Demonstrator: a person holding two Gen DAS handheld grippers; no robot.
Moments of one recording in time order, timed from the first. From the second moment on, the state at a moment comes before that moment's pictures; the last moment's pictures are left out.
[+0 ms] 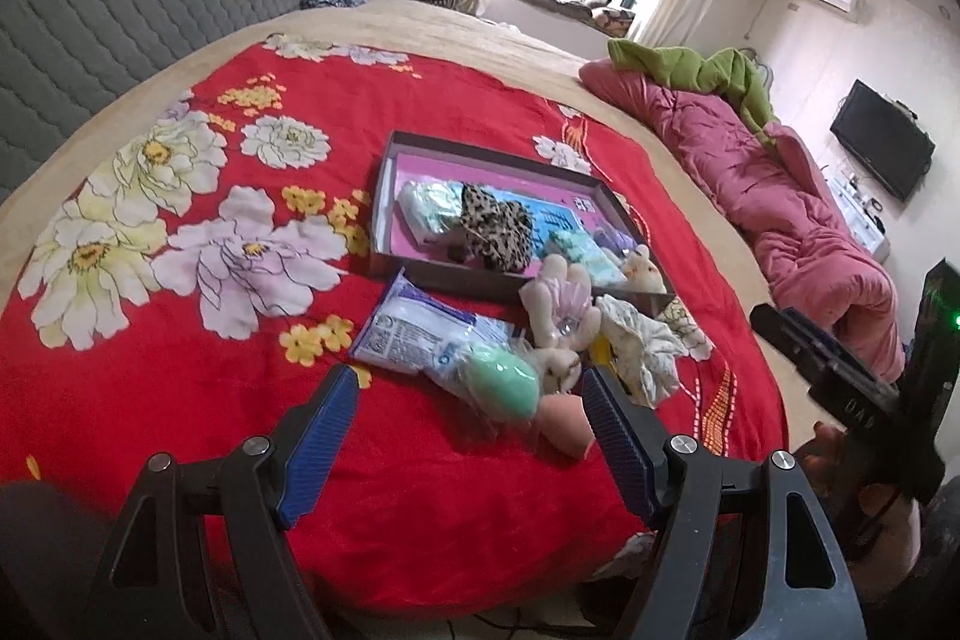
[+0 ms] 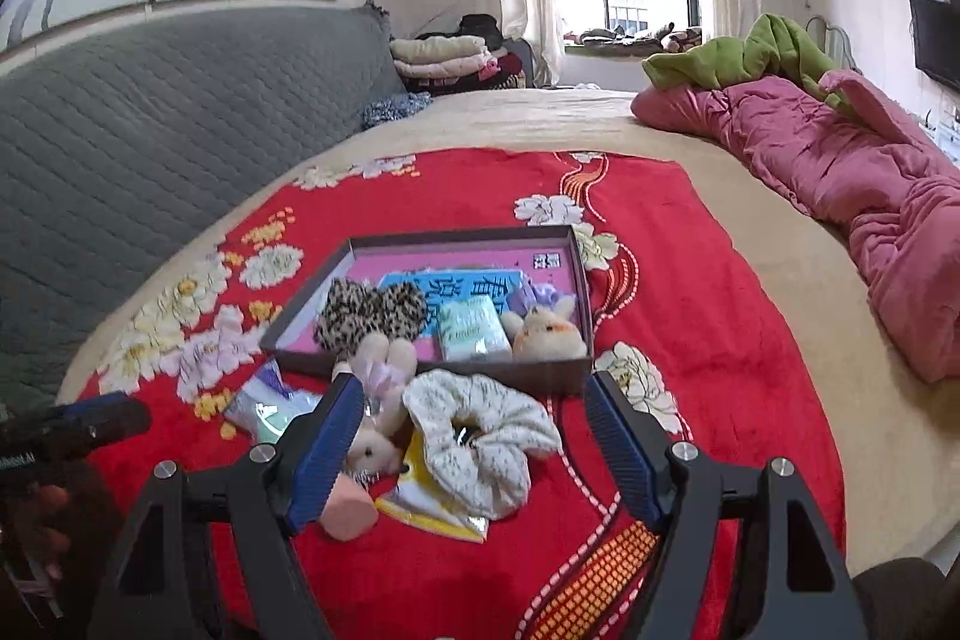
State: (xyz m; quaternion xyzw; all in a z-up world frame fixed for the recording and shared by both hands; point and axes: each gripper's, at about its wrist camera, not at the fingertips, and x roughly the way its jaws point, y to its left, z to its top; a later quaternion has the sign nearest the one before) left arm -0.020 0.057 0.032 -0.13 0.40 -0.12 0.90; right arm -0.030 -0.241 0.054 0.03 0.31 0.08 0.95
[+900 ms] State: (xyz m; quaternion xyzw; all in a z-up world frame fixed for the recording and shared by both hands) left arm -0.008 0.018 -0.004 -0.10 0.46 -0.15 0.87; right arm -0.038 -0.188 0.002 -0.03 0.38 0.18 0.91
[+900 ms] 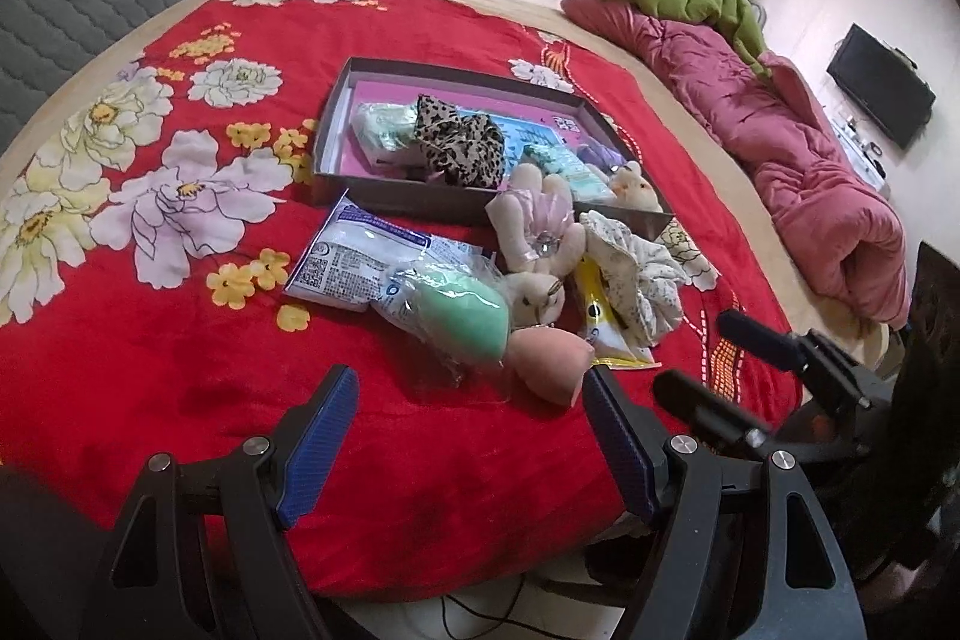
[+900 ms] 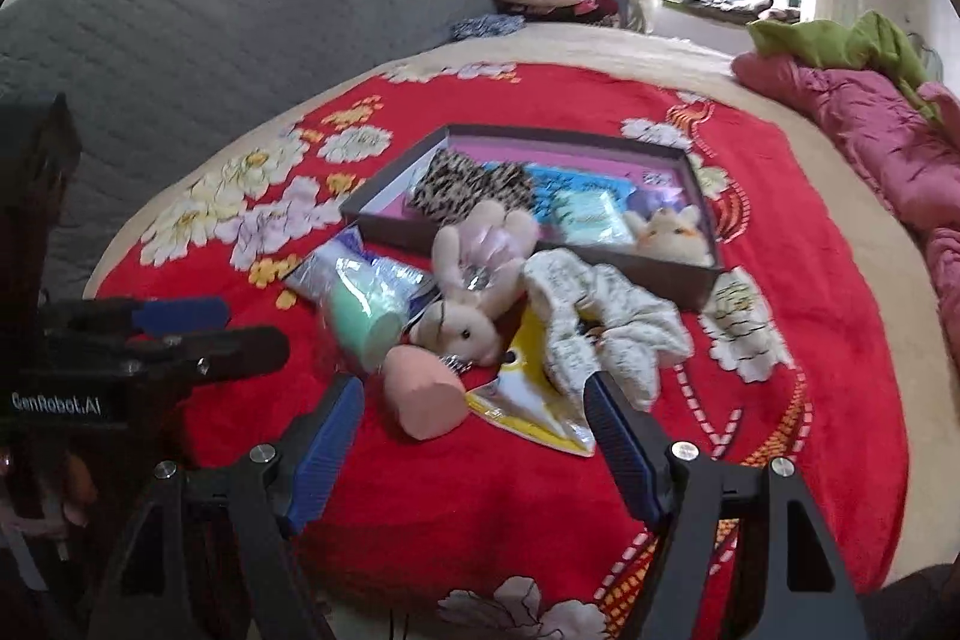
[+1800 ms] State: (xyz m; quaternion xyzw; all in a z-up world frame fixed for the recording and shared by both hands) left arm 0.041 0.006 -0.044 -0.11 0.49 -0.17 0.85; right arm -0.015 -0.146 -0.035 -0.12 0.38 0.24 0.89
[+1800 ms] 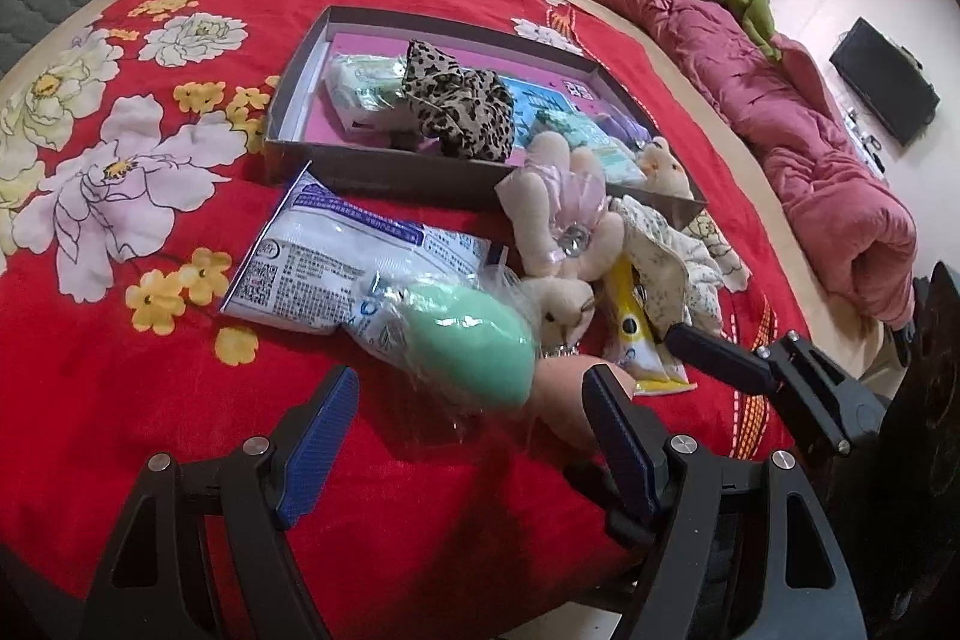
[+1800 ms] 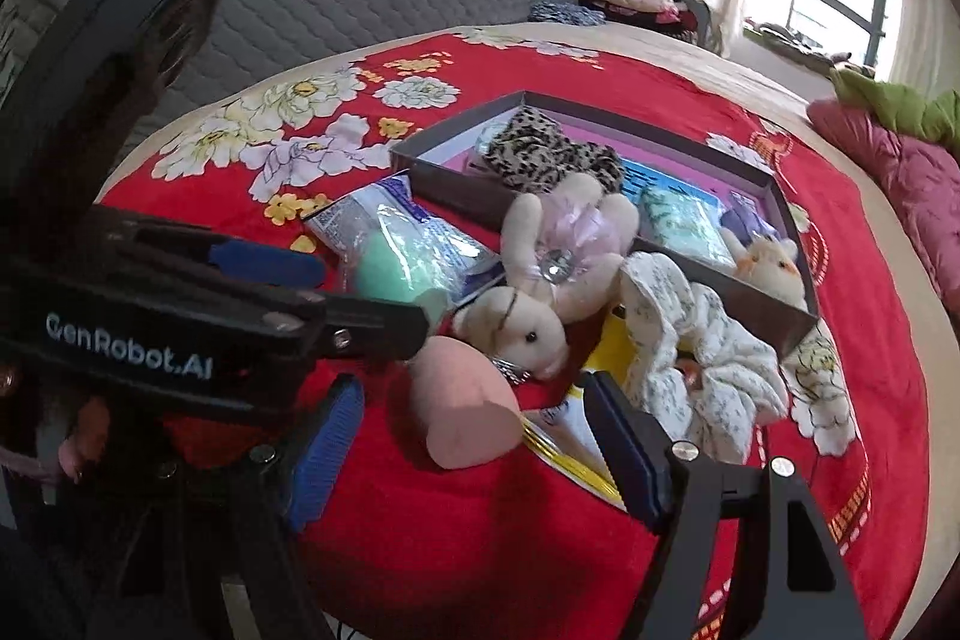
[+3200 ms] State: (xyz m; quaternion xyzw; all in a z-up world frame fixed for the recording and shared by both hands) left arm 0.055 0.001 -0.045 -0.10 0.48 -0.18 0.85; right arm -0.008 -0.140 -0.046 -0.14 0.38 0.26 0.88
